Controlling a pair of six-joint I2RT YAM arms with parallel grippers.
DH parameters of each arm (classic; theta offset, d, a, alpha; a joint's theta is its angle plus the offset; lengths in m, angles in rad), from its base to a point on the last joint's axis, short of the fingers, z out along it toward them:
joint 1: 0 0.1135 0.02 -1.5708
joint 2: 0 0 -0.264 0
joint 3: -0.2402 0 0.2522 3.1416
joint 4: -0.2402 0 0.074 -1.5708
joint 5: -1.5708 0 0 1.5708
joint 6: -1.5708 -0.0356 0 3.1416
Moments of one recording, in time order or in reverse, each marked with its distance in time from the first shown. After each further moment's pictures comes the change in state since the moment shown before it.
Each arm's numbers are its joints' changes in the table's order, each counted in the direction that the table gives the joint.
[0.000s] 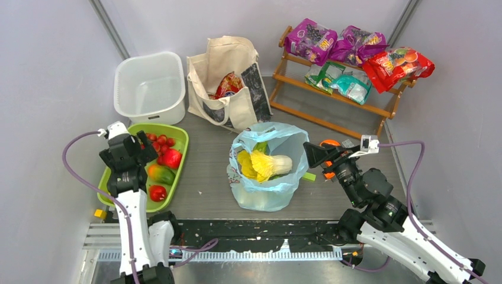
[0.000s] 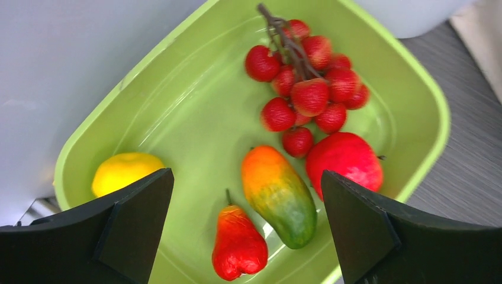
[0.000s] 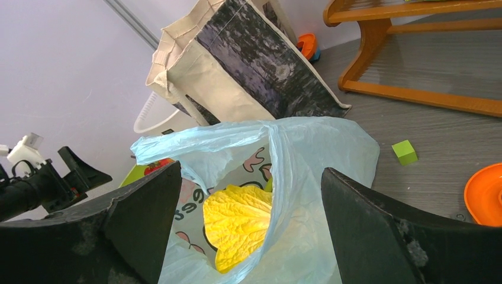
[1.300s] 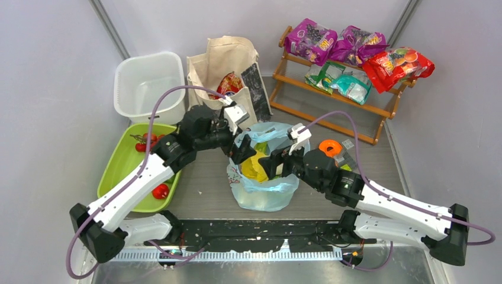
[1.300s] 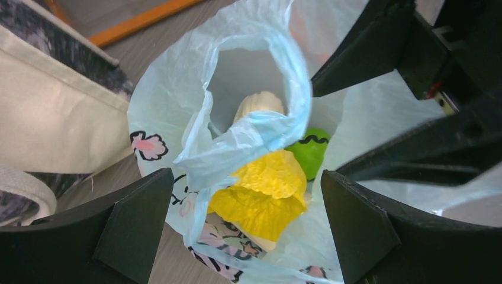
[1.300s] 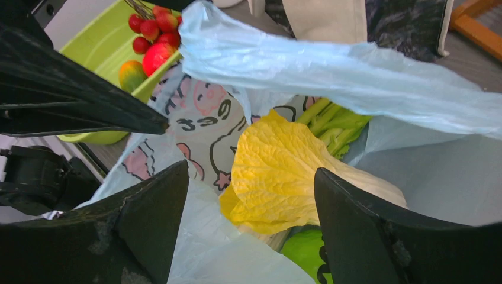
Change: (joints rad) left arm -1.008 0.356 -0.353 0.204 -0.658 -0.239; right arm 0.184 0.522 -0.175 0.051 0.206 0.205
